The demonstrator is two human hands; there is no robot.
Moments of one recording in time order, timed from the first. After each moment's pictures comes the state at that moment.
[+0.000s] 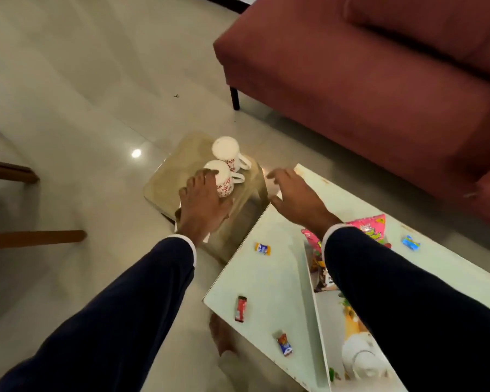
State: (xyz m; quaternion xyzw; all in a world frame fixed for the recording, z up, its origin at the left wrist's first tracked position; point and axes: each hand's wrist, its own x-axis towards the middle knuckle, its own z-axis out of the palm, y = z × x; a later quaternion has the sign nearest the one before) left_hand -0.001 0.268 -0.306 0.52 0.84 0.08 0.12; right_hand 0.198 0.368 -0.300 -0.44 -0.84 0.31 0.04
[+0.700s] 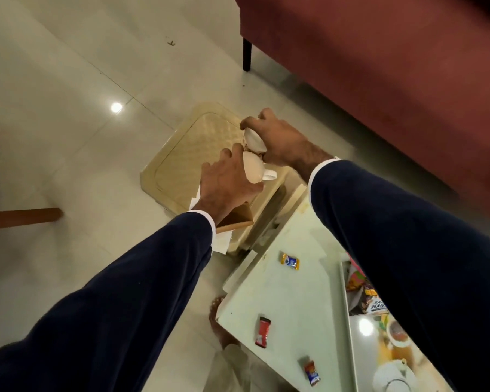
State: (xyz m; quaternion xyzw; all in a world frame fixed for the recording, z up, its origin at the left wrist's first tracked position) left_hand -0.079 0.349 -0.389 0.54 0.81 0.05 0.20; right_hand 0.016 0.487 -0.380 -0.34 -0.91 0.23 -0.07
